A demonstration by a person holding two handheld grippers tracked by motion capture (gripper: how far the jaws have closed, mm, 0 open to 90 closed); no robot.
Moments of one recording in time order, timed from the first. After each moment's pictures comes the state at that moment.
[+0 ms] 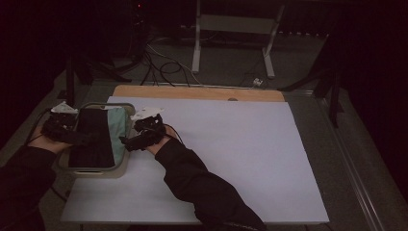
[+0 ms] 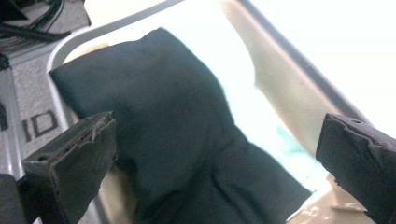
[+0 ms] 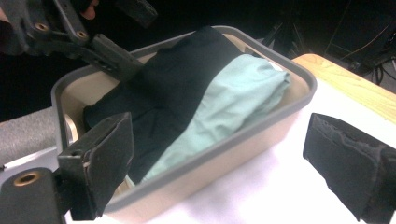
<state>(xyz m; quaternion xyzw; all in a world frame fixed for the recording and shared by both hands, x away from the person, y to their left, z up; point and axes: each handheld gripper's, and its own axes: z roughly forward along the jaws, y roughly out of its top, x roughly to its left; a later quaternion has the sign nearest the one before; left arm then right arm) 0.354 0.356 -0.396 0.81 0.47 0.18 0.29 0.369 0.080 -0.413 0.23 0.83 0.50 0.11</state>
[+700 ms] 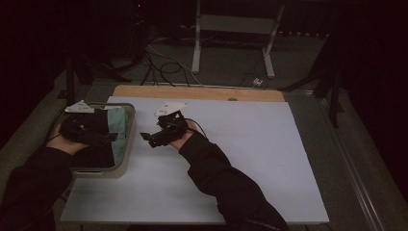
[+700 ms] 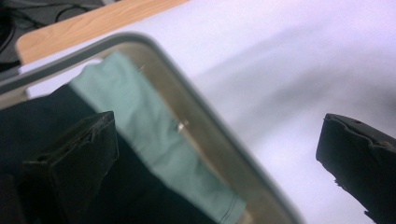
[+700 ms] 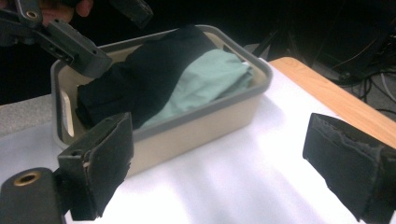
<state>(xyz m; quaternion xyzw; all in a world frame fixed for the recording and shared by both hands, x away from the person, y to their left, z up) 0.348 0.300 -0.380 0.82 0.42 0.15 0.35 0.379 0.019 -0.399 0.20 0.83 0.50 0.12</state>
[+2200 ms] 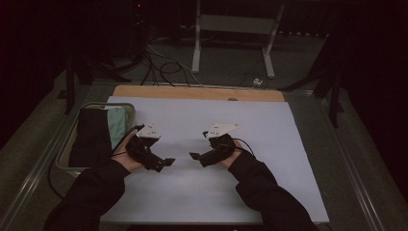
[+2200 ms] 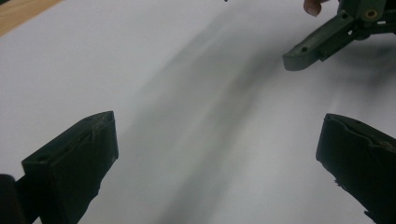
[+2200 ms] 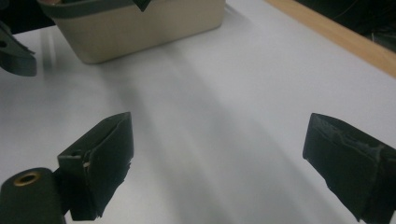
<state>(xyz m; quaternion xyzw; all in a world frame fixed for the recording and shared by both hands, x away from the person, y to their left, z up) 0.325 0.152 -0.423 0.88 0.27 0.08 0.38 0.353 -0.115 -0.453 0.22 0.85 0.46 0.11</state>
